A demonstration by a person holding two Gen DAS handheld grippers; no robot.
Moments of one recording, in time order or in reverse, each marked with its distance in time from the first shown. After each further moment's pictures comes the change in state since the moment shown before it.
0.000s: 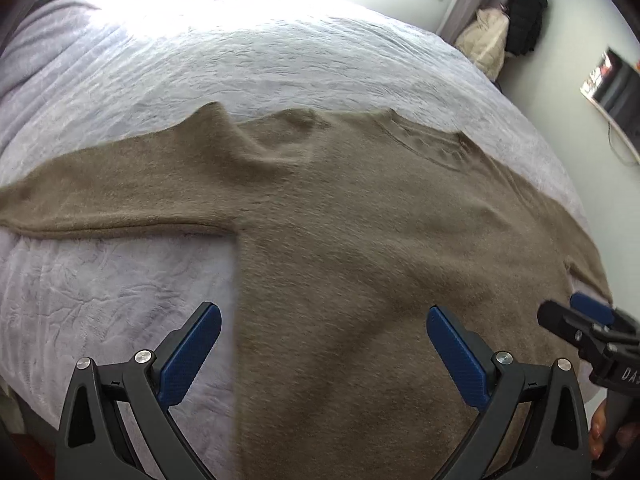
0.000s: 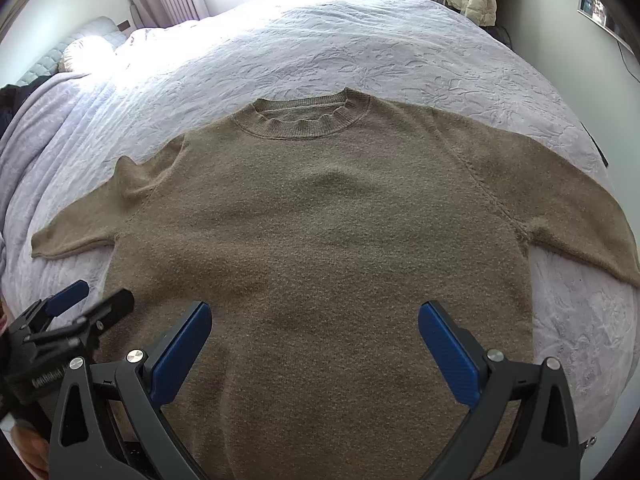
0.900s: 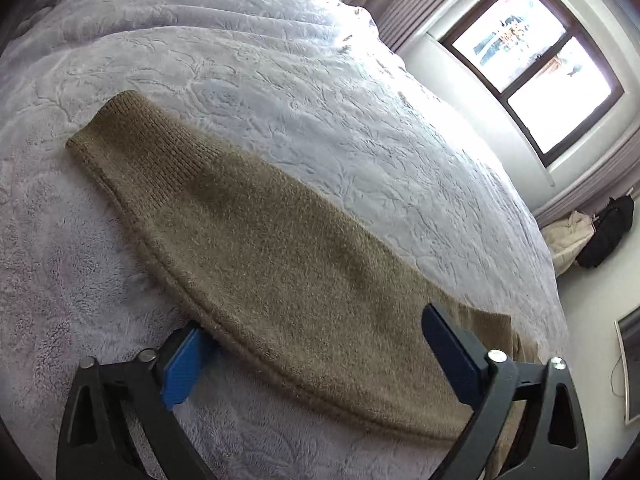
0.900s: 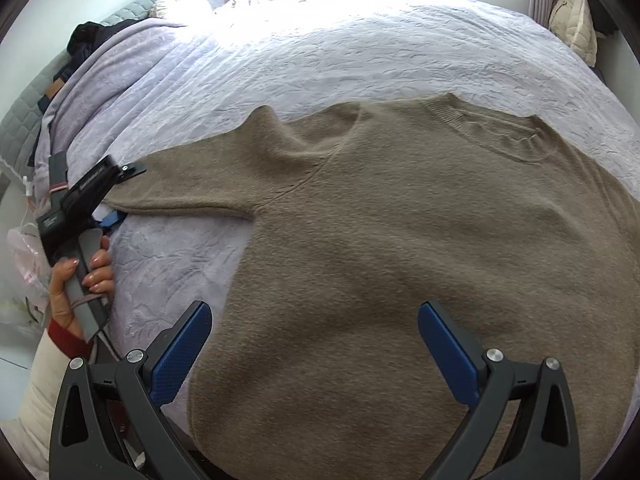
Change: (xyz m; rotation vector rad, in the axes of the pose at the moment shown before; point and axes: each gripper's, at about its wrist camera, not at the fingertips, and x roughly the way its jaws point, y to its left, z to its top) left arm 0.009 0.286 0.039 -0.600 -0.303 0.021; right arm 0.037 0.138 -0.005 -0.212 0.032 0.254
